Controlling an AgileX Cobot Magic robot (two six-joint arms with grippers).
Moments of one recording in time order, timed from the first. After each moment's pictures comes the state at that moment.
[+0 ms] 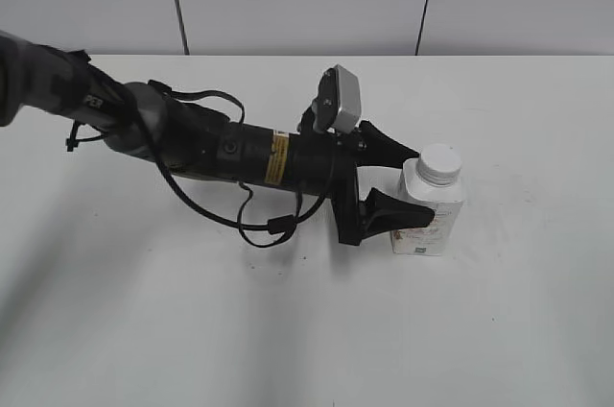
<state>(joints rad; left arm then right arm) -0.53 2.37 -1.41 1.41 -1.05 -0.72 0.10 -0.01 -0.51 0.19 1.10 -0.15</state>
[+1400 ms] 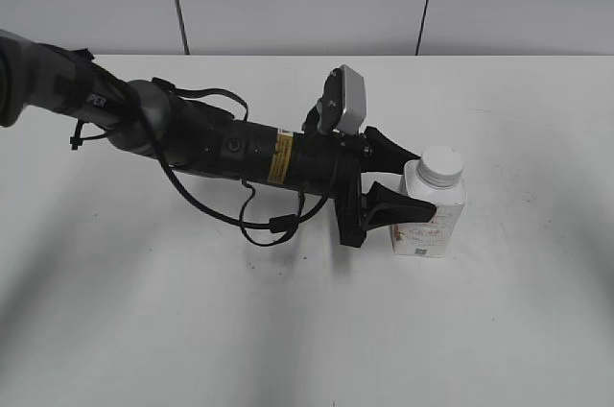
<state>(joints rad) -0.54 2.38 -1.44 1.44 -1.05 -0.72 0.10 1.10 -1.01 0.19 1.16 -0.07</state>
